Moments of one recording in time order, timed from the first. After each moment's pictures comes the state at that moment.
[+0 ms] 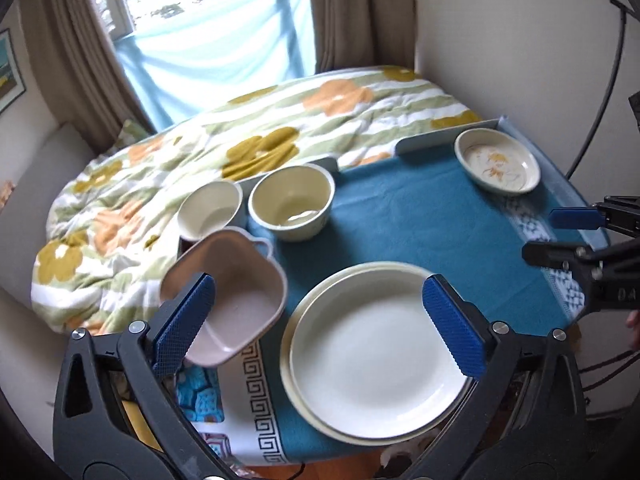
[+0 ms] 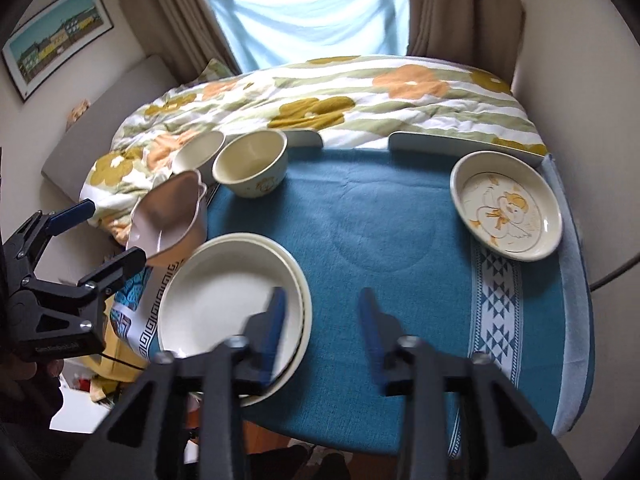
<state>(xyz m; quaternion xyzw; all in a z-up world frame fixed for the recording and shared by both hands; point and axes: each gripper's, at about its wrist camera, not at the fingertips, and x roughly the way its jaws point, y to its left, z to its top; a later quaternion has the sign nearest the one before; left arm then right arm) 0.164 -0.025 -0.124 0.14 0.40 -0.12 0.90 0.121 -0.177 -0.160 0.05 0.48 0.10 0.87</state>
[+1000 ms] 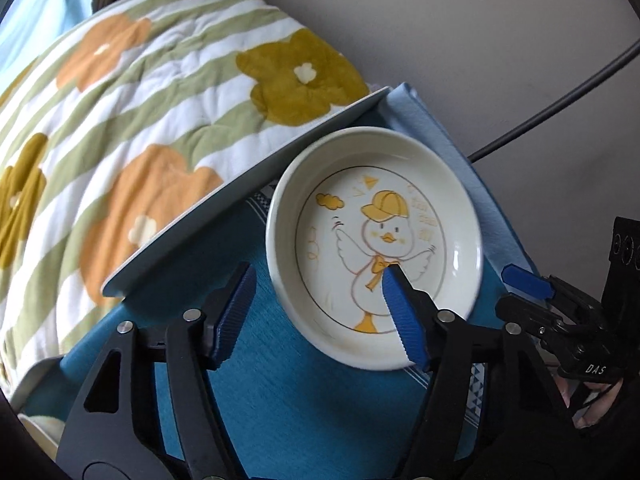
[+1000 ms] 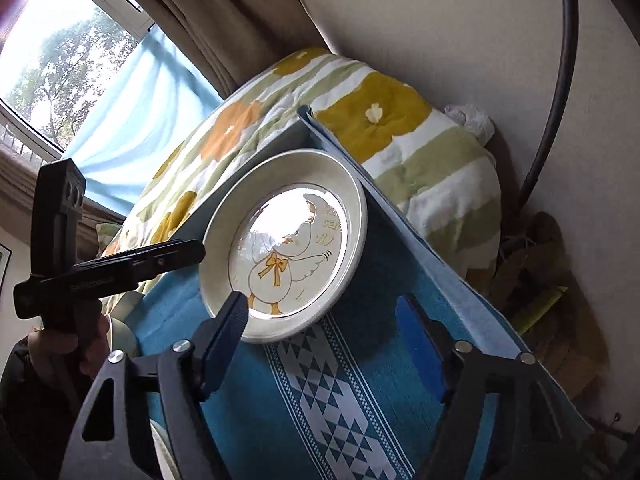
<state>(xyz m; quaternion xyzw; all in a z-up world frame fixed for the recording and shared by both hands) 0.413 -0.306 -0.264 0.13 0.58 -0.39 0.70 0.184 -0.405 -0.248 0.32 0.44 -0.11 0.83</state>
